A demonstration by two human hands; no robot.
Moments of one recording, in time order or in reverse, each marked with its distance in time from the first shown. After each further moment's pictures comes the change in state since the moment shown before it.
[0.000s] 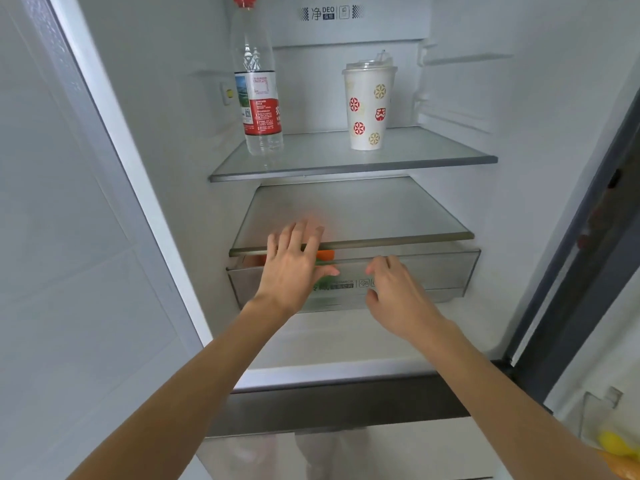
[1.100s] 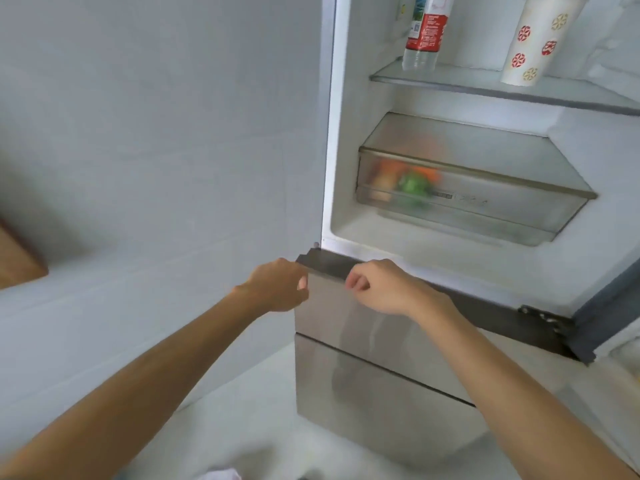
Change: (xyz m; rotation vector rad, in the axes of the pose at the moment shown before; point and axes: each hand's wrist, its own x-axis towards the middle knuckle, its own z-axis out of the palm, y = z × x) left_hand -0.274 -0.016 -0.084 -0.170 -0.687 -0.508; right_hand -0.124 -0.105 0.046 0.126 -0.644 -0.370
